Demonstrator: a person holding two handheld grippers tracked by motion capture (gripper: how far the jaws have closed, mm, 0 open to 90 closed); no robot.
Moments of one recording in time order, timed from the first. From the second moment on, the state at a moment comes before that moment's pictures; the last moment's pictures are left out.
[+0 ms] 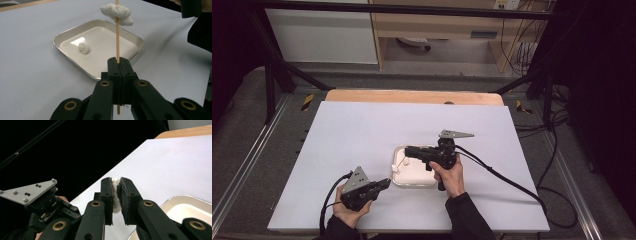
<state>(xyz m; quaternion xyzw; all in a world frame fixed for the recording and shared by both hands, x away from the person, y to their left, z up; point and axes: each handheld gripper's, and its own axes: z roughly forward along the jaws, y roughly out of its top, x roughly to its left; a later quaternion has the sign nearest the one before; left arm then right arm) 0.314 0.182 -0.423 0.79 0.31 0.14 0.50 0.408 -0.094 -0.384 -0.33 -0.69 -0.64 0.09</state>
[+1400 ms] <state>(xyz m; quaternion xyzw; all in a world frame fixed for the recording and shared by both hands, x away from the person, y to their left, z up) 0.317 0.176 -0.421 0.79 0.32 0.16 0.50 0.390 -0.071 -0.409 -0.32 -0.69 -0.64 0.09</state>
